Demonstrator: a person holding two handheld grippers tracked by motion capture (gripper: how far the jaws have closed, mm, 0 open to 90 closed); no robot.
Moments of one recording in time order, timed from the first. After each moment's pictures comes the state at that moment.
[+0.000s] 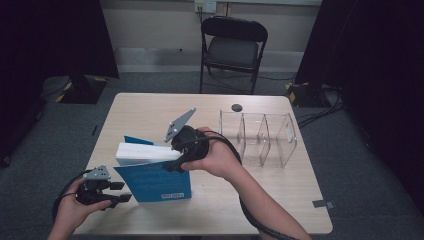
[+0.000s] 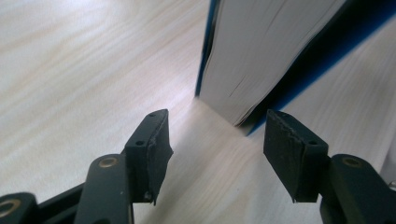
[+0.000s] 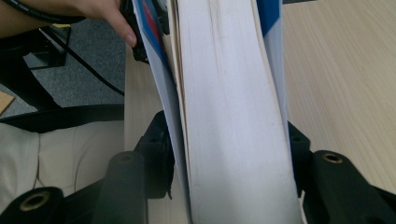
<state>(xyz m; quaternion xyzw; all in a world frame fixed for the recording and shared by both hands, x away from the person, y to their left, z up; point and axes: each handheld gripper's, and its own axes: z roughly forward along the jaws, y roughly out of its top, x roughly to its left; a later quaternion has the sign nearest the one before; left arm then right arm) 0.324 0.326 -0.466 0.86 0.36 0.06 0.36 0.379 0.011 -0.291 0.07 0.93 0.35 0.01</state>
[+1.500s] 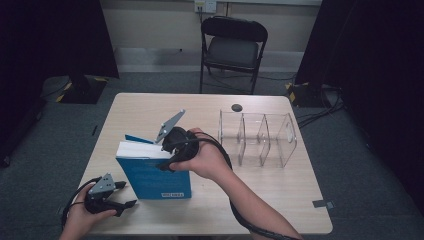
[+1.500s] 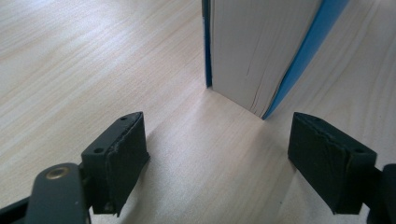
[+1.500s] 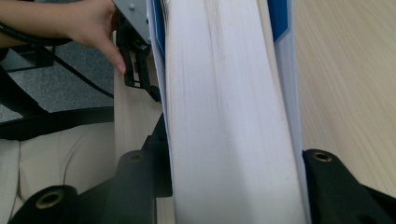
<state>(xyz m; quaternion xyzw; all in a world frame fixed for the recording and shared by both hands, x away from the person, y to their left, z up) 0.320 0.322 -0.502 0.86 0.30 0.13 0.39 0.381 0.031 -0.300 0.08 0.94 0.34 0.02</state>
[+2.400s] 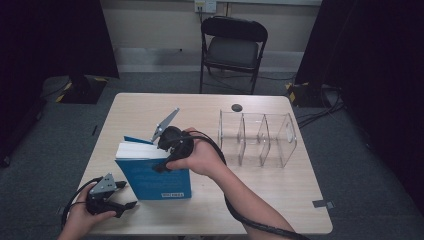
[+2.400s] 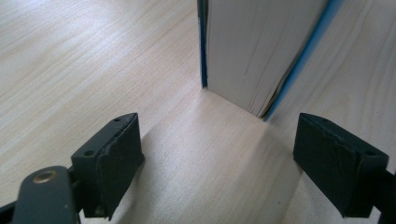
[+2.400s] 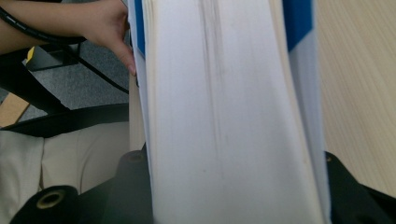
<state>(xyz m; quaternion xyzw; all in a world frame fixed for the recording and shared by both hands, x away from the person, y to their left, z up) 0.320 0.319 -0.503 0.86 0.29 0.13 0.39 0.392 0.043 -0.310 0.07 0.94 0.33 -0.03</state>
